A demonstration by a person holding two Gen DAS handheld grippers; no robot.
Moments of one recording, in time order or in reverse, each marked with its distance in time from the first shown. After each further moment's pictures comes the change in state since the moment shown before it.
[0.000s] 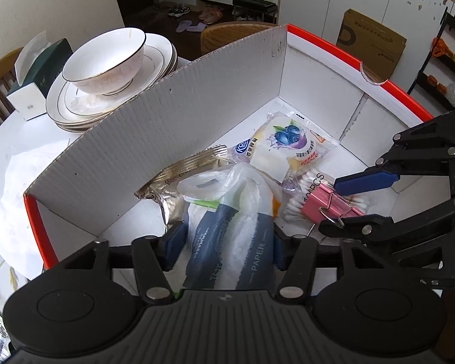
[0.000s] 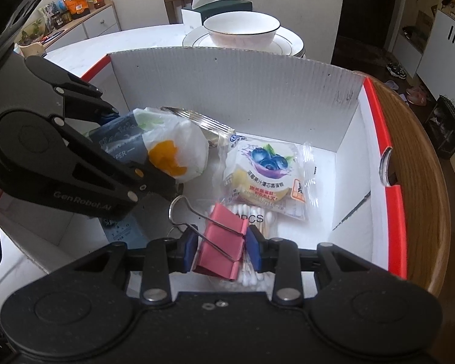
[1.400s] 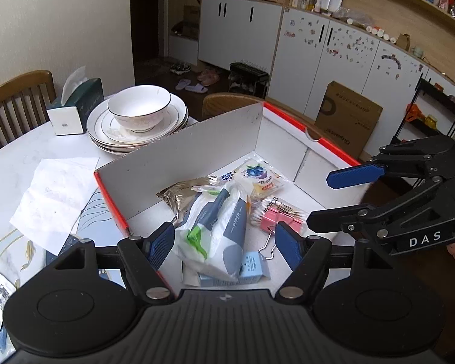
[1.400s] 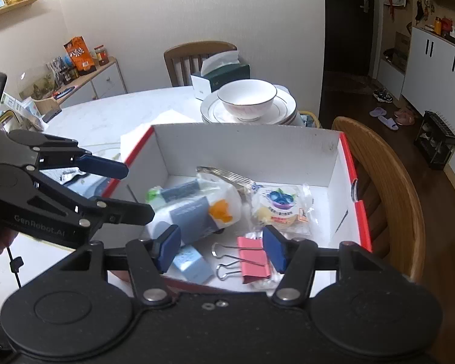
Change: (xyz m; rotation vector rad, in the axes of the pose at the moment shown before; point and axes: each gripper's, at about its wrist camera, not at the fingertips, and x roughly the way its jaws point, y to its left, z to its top) left arm -0.117 0.012 -0.065 -0.100 -0.286 -0.084; right arm -0.087 0.035 -0.008 0.088 -0.211 0.010
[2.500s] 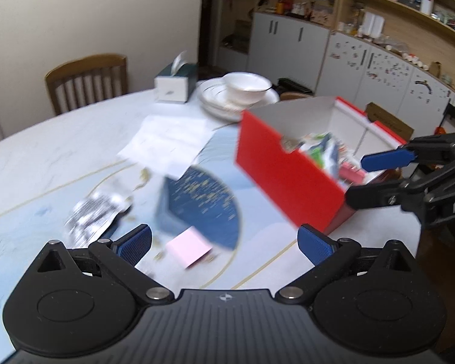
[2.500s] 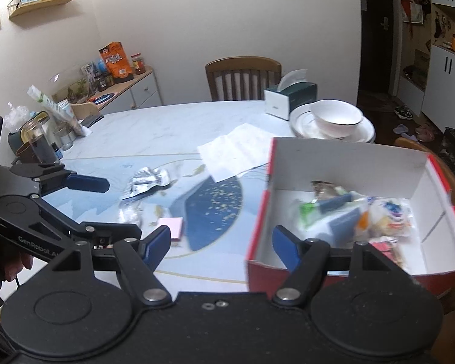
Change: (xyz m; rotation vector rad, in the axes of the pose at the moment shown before) left arm -0.112 0.122 -0.122 -0.125 -0.053 0.126; right arm 0.006 0.163 -0.004 -0.024 -0.064 0.050
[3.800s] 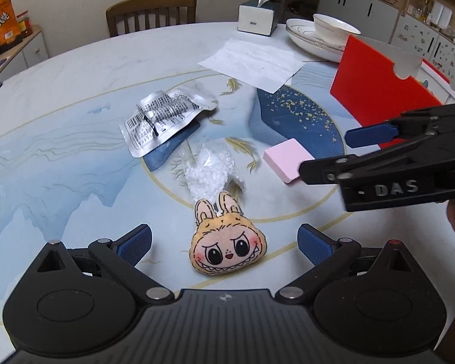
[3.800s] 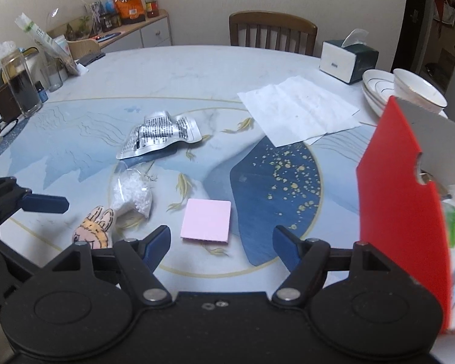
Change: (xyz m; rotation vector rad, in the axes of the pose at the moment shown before) left arm 0.046 0.063 -0.071 -0.152 0.147 0.183; right arm 0.152 0.079 -0.013 -0.106 0.157 -0.037
